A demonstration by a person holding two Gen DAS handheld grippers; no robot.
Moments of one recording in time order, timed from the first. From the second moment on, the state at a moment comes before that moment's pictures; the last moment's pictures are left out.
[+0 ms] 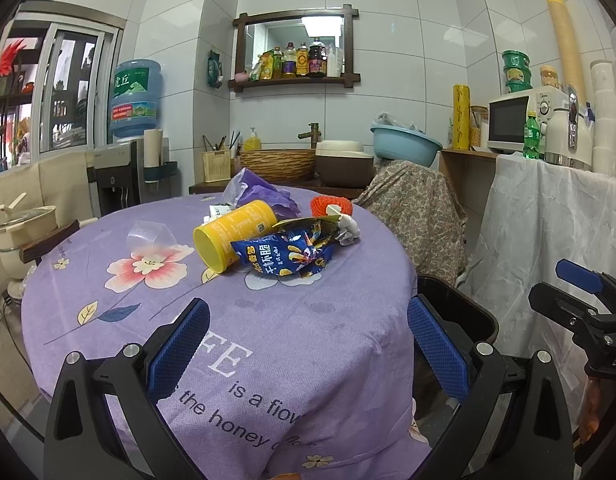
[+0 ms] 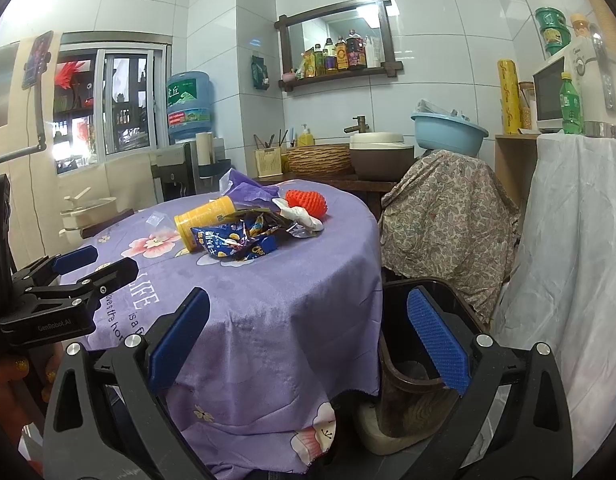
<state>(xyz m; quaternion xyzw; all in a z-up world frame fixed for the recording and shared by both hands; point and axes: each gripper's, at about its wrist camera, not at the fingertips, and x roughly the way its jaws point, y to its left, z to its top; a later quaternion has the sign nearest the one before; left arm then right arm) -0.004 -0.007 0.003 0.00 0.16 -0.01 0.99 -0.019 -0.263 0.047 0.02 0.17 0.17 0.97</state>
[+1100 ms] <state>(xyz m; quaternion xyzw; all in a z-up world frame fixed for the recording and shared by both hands) -0.003 -0.008 -0.004 0.00 0.17 -0.02 0.99 -0.018 -0.261 0.039 0.02 0.18 0.17 0.97</state>
